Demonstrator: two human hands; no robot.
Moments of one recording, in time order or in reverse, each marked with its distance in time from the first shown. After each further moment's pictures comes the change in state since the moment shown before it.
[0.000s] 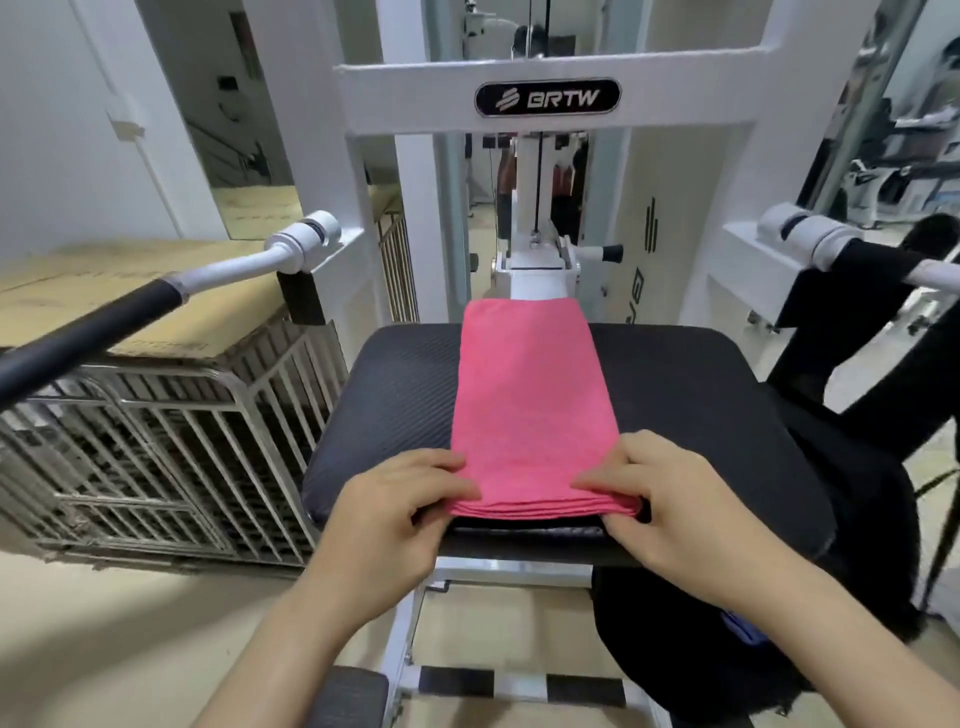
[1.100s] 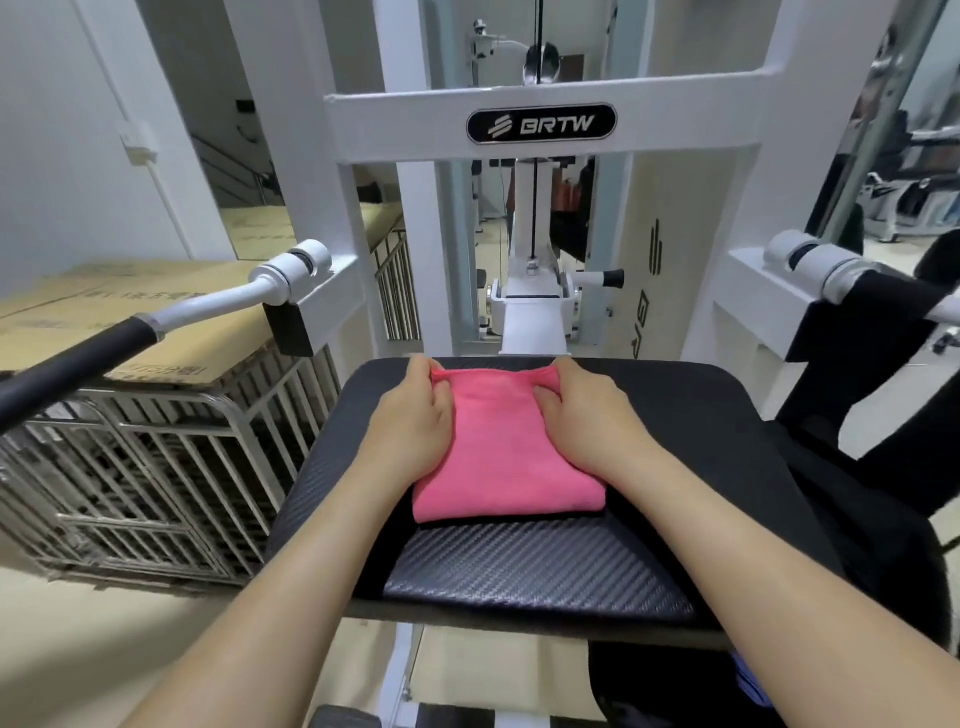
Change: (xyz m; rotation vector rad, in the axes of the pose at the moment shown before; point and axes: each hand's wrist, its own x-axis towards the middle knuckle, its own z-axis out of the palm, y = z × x) left_hand 0.127 -0.023 0.026 0.051 0.003 -0.544; right_hand 0.137 0.035 0.009 0.067 0.083 0.389
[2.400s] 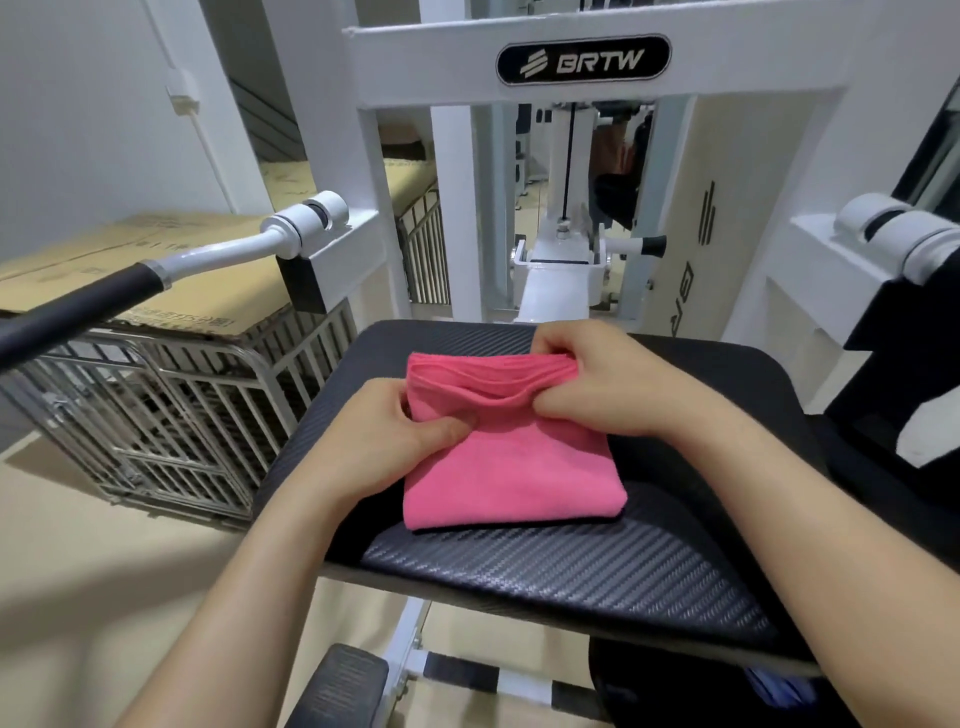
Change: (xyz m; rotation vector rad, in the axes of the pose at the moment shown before) left_hand -0.041 -0.002 -0.018 -0.279 -0.169 -0.096; right_hand 0.005 -0.004 -0.040 0.121 -0.324 -0.338
